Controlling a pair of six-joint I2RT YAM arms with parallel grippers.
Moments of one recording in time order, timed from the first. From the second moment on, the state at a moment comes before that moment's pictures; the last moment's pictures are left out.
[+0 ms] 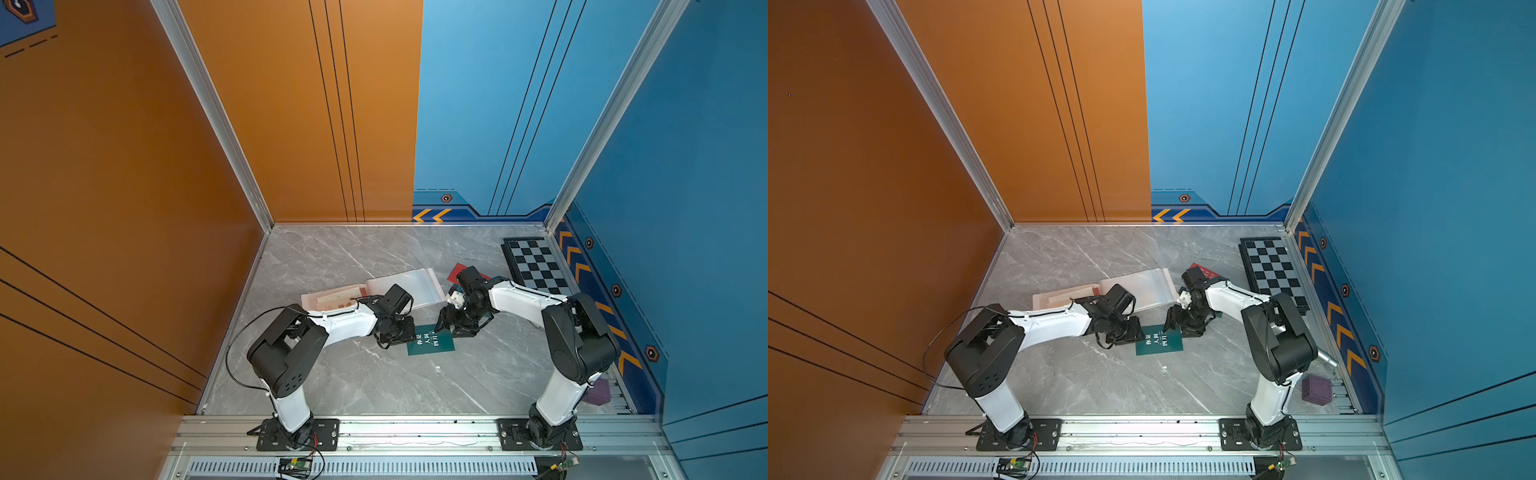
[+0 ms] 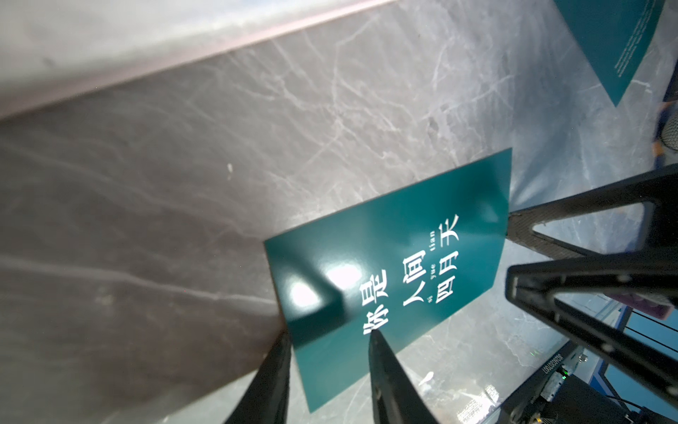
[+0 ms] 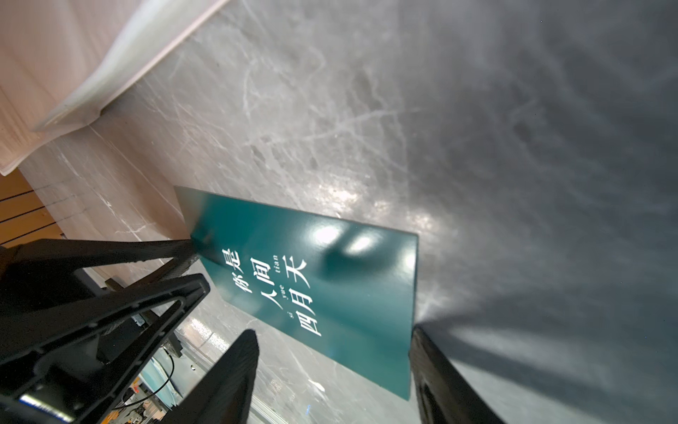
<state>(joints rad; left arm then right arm) -0.73 1.75 0.97 -0.36 0.28 -0.79 0.42 1.78 1.05 -0.69 -0.53 0.46</state>
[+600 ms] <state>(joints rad) -0.73 1.77 1.00 -0.36 0.30 -0.79 0.32 1.64 1.03 -0.67 -0.73 0.46</state>
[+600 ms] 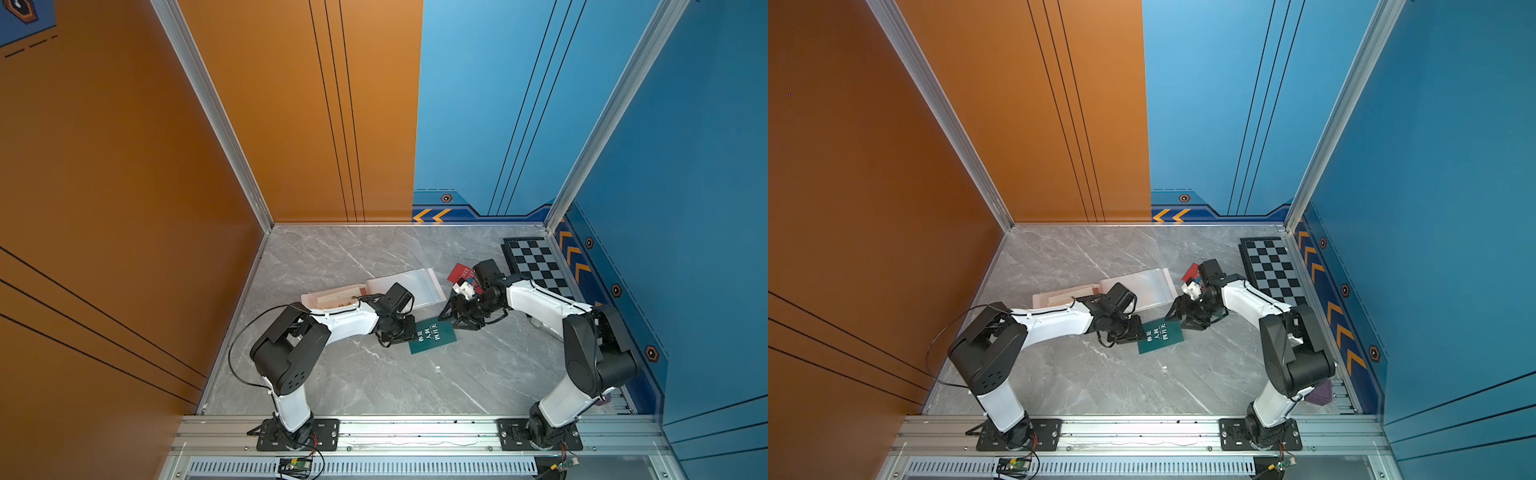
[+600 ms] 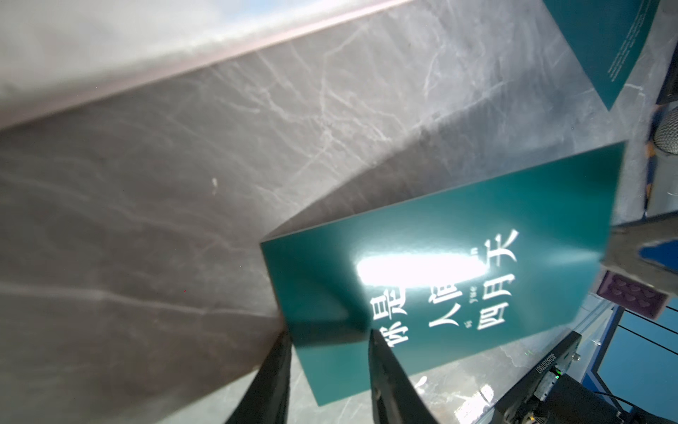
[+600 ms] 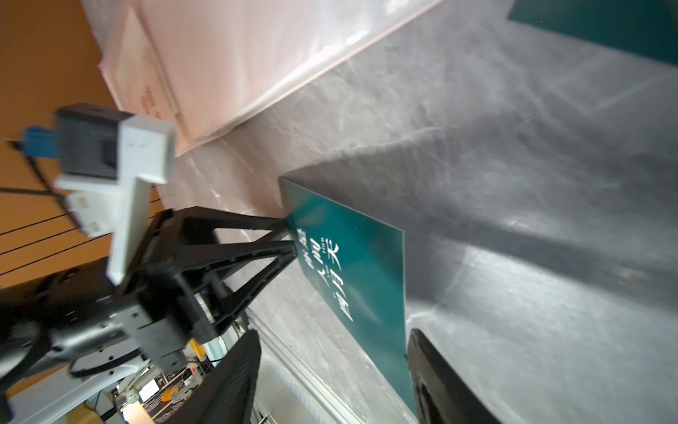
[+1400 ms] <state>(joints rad) -0.72 1.80 1.03 -0.33 0.33 -0.78 0.31 1.65 1.03 -0.66 -0.85 0.44</state>
